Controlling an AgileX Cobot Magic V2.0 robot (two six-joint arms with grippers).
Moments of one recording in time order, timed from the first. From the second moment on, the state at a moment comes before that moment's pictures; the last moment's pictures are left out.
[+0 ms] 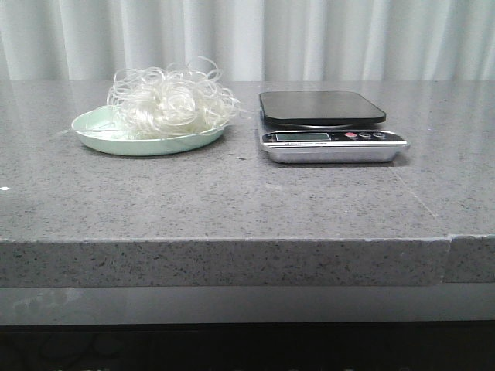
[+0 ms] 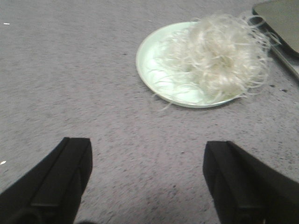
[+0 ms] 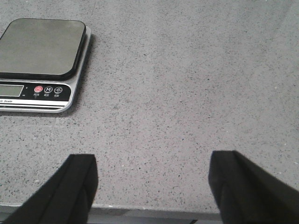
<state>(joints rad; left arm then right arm) -0.26 0.87 -0.80 -0.07 0.59 0.12 0.03 0.55 -0.73 -0.03 0.76 0.05</state>
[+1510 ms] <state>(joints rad) -0.41 1.76 -1.30 -0.08 0.45 0.12 0.03 0.55 -0.73 -0.03 0.76 0.05</state>
